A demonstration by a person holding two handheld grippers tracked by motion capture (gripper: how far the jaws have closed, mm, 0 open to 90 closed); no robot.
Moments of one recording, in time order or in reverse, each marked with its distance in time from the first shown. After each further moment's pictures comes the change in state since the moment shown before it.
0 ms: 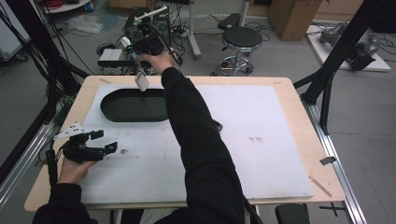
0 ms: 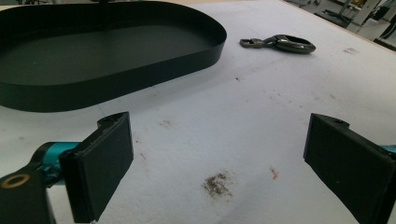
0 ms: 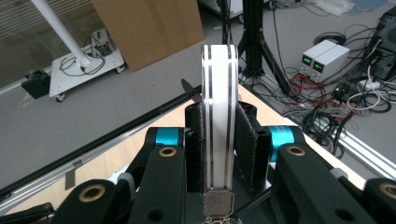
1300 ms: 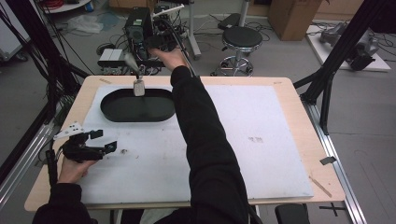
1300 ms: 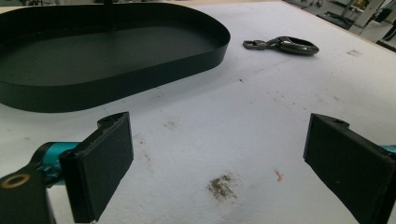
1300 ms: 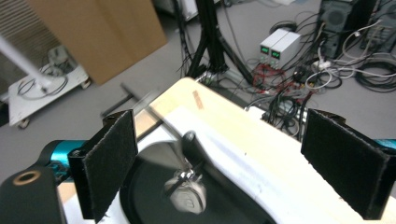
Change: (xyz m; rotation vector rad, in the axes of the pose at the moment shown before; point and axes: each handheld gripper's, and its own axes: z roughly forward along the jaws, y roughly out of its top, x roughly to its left) left arm 0.002 0.000 0.000 -0.001 0.007 0.003; right arm -0.034 -0.009 -0.029 -0.003 -0.135 0.114
